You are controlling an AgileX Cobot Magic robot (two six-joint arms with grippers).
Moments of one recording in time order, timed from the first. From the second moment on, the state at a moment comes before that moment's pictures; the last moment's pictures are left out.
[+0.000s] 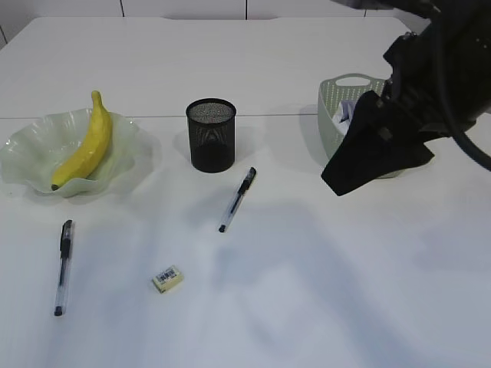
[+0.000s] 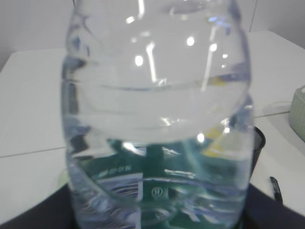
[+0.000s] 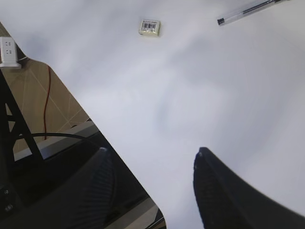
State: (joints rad) left arm -0.19 1.04 -0.71 -1.30 -0.06 1.25; right arm 0.40 1.44 -1.33 0.44 1.24 -0.52
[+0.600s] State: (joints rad) left arm -0.19 1.04 -0.71 -1.30 -0.10 1.25; right arm 0.40 1.44 -1.33 0.44 1.24 -0.52
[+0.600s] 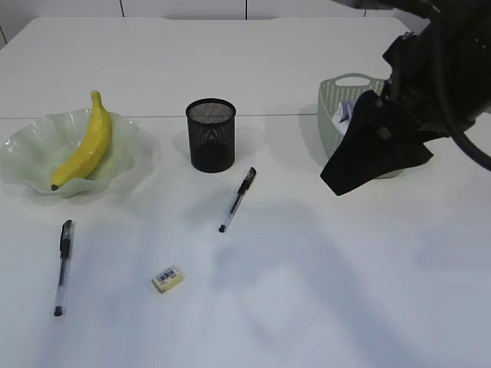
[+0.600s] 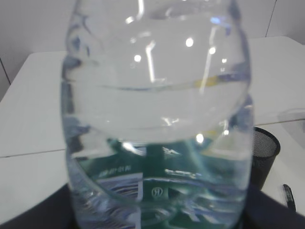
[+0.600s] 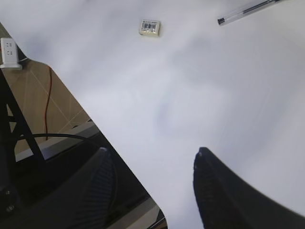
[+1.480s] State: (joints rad) left arm -0.19 1.04 -0.71 -1.30 -0.12 1.25; right arm 0.40 1.44 -1.32 0.36 1.24 -0.48
